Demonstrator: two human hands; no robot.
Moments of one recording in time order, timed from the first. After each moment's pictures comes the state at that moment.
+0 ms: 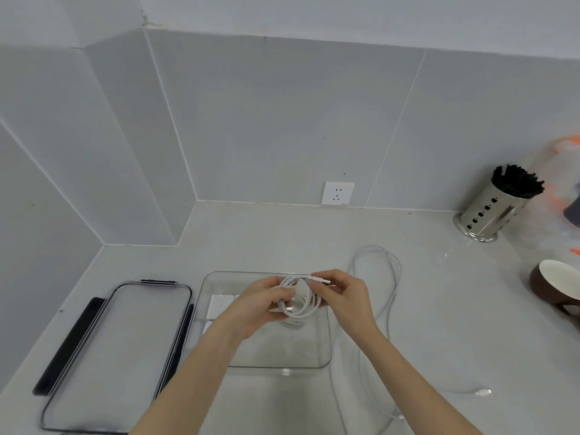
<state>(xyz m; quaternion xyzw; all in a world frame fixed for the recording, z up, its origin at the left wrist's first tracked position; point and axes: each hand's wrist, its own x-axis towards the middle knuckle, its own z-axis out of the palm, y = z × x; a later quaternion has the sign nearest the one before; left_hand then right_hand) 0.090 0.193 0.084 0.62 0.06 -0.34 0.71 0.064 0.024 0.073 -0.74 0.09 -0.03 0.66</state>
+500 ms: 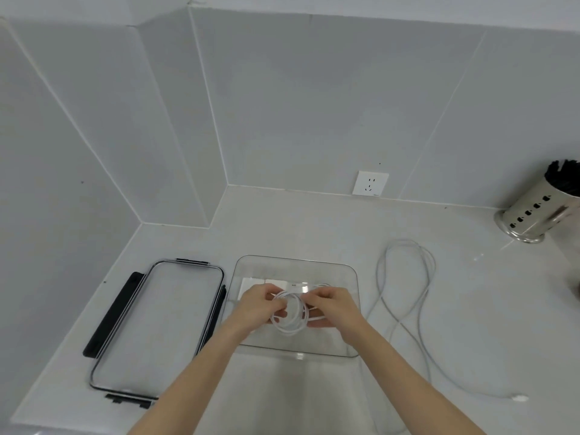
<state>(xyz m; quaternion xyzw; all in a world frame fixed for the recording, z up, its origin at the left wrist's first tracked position) 0.078 0.249 0.038 0.79 0.09 -0.24 0.55 0.066 0.081 0.041 -0.70 0.18 0.21 0.66</state>
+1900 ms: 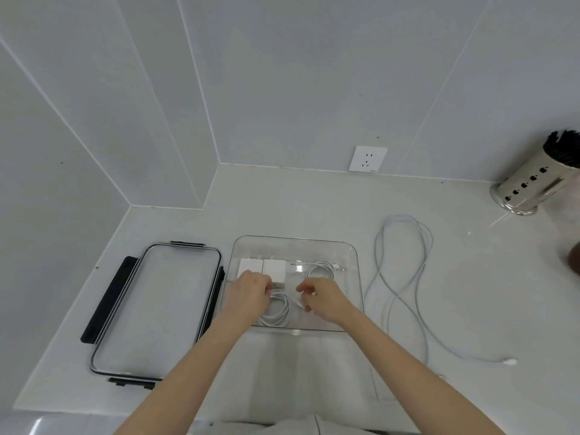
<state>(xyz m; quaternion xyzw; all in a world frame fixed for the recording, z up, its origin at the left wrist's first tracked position) 0.079 0.258 0.007 0.98 -0.08 -0.14 0.14 0.067 0.090 0.001 -0.88 0.05 0.24 0.40</state>
